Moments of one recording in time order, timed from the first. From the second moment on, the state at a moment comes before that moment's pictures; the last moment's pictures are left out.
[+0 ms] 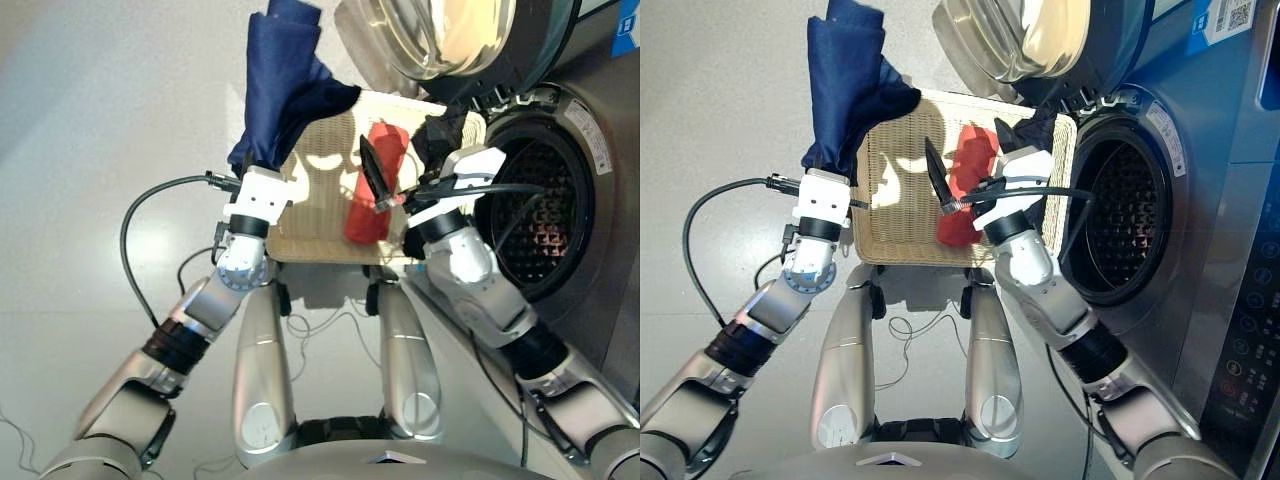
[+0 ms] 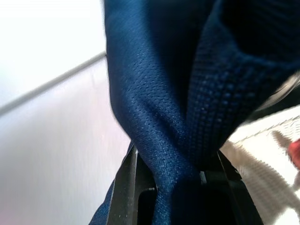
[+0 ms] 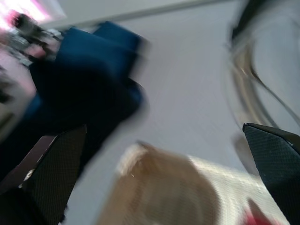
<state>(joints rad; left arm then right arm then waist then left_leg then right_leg) -0.46 0.65 -0.55 -0.06 0.11 -0.22 0.49 -0.59 -0.62 0.59 -0.20 0.70 -0.31 -0.15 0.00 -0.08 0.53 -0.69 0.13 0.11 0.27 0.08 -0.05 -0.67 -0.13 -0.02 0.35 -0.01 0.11</state>
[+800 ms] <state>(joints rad) -0.51 0.68 -0.63 -0.07 0.17 -0.23 0.49 -0.78 -0.65 0.73 -0.16 0.81 -0.31 -0.08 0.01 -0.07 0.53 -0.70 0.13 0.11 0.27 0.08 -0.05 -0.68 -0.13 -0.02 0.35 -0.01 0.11</state>
